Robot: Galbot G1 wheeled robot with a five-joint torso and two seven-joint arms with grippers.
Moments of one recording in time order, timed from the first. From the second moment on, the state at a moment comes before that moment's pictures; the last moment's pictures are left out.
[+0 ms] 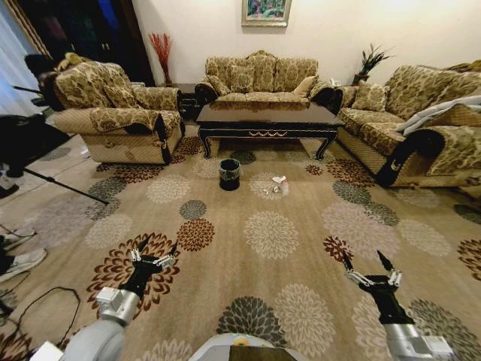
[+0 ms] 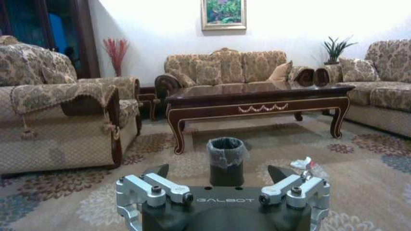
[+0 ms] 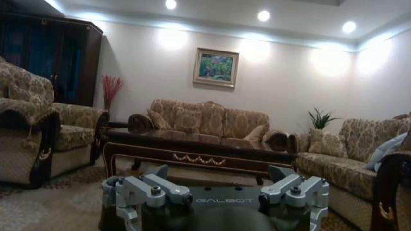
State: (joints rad) left arm 1.91 -1.04 -0.74 -2.23 -0.45 -0.08 -0.07; right arm -1.87 1.33 0.95 2.05 0.40 0.39 -0.24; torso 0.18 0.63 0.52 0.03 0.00
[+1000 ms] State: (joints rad) left arm 1.87 -1.06 -0.69 -2.22 -0.42 -0.05 -0.11; right arm -1.86 1.32 0.95 2.04 0.41 0.39 -0.24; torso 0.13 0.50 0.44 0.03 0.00
